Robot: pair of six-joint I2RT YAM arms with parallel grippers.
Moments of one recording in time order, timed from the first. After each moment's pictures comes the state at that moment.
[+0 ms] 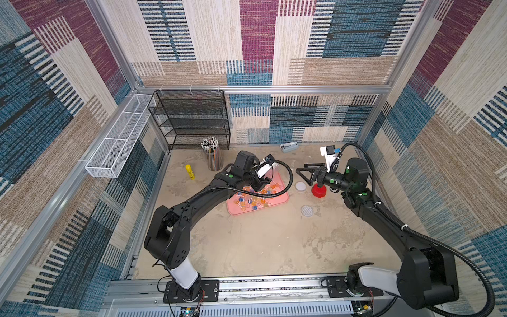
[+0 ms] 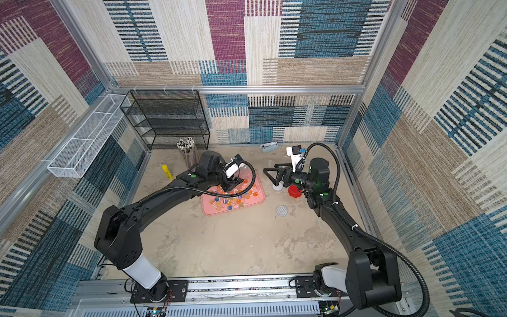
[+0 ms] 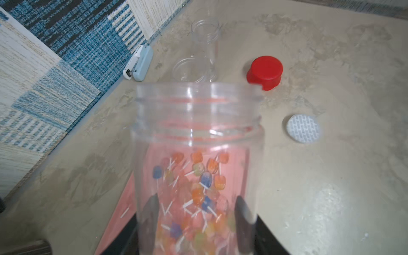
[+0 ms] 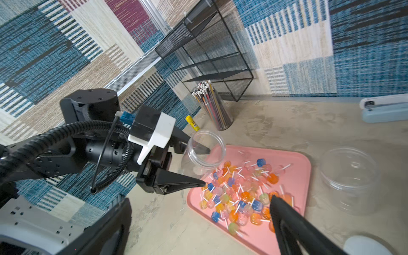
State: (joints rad) left arm -0.57 1.66 1.29 -0.24 0.25 0.35; right arm 0.16 1.26 0.85 0.25 -0.86 0.45
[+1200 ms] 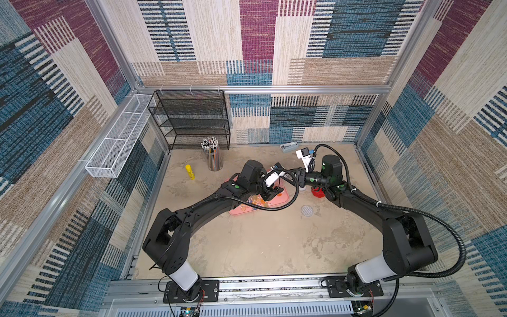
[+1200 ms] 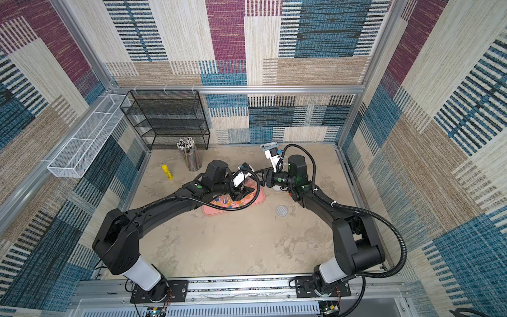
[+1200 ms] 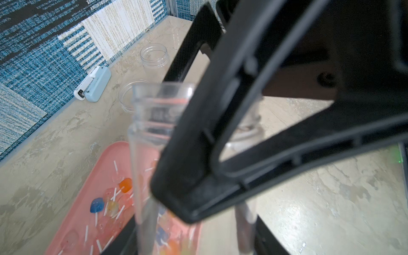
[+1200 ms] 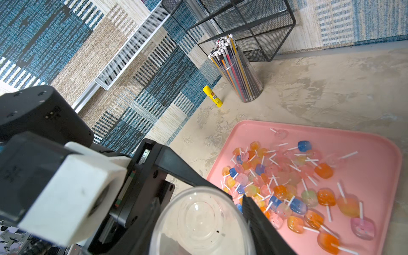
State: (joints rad) left arm -0.67 1.64 1.20 -0.14 0.31 0.26; right arm 0.29 1.50 0.93 0.29 -0.88 0.49
